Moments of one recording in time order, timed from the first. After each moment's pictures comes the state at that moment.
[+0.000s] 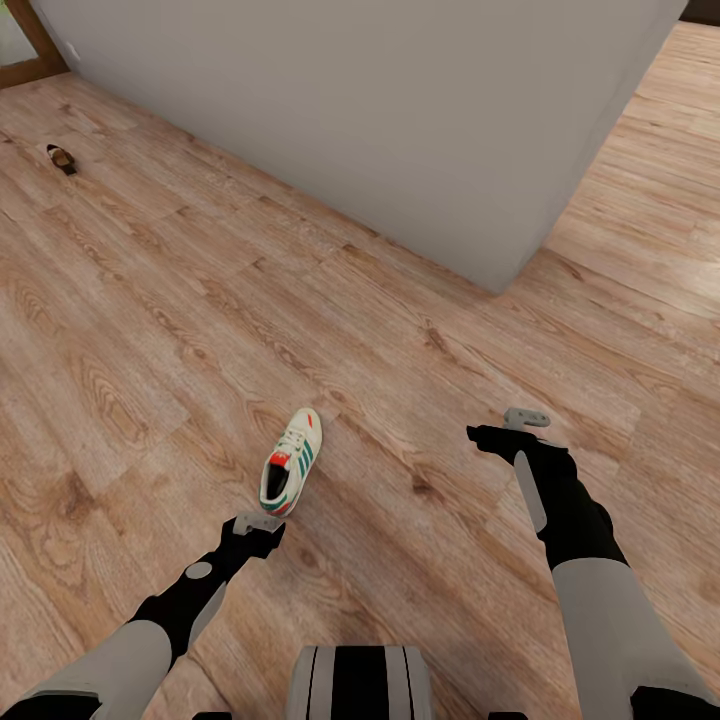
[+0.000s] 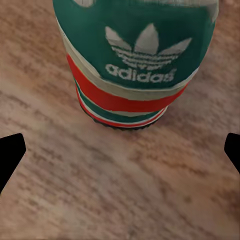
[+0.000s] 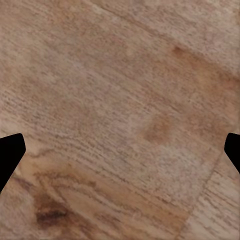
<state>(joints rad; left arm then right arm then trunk) -0.71 0.04 -0.04 -0.31 -0.07 -0.23 -0.18 -0.78 -0.01 -0.15 -1.06 -0.04 0.61 0.00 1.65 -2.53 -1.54</state>
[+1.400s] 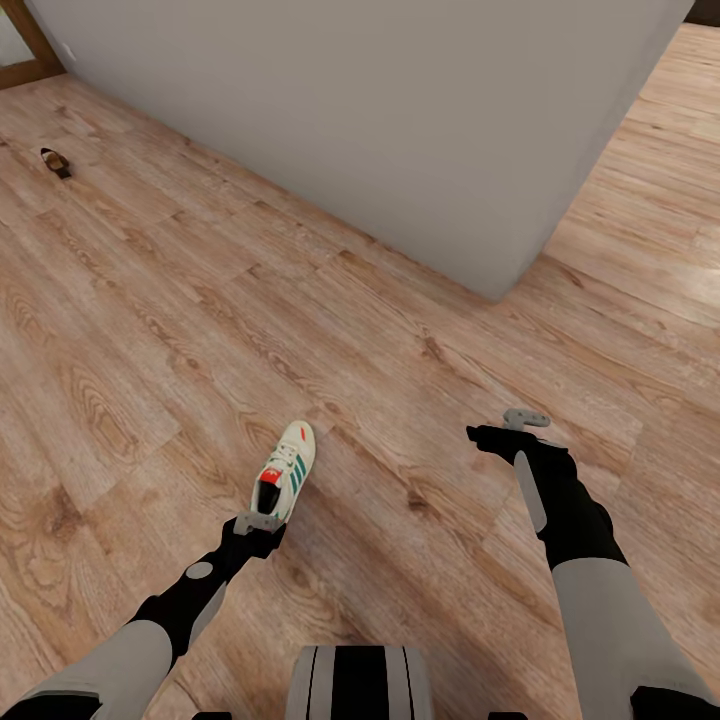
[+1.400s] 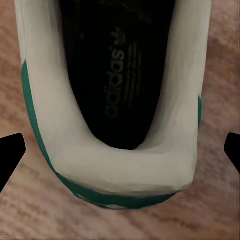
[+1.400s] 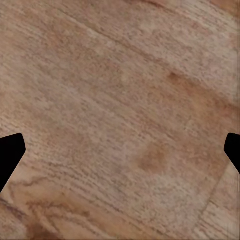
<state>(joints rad) -0.71 0.04 -0.05 -0.31 -0.07 -0.23 -0.18 -0.78 -0.01 -0.15 -1.06 -0.04 0.61 0.00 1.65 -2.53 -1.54</state>
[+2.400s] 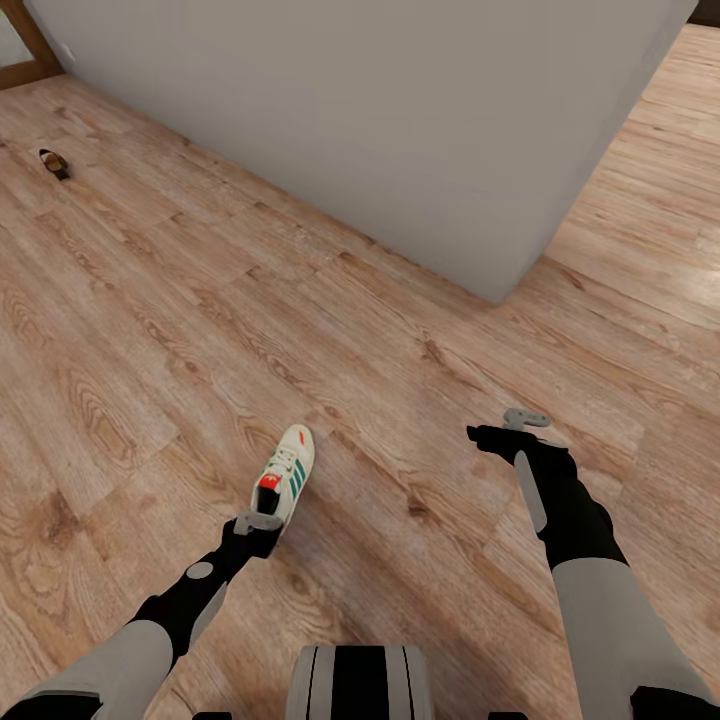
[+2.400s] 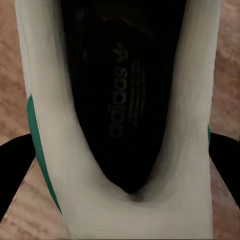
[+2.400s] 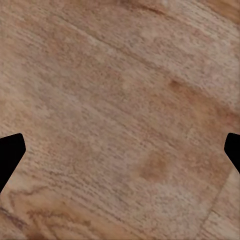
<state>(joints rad) -0.71 0.04 -0.05 -0.31 -0.07 -0.23 -0.17 -0.78 -0.01 -0.15 -1.06 -0.04 0.61 0.00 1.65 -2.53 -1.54</state>
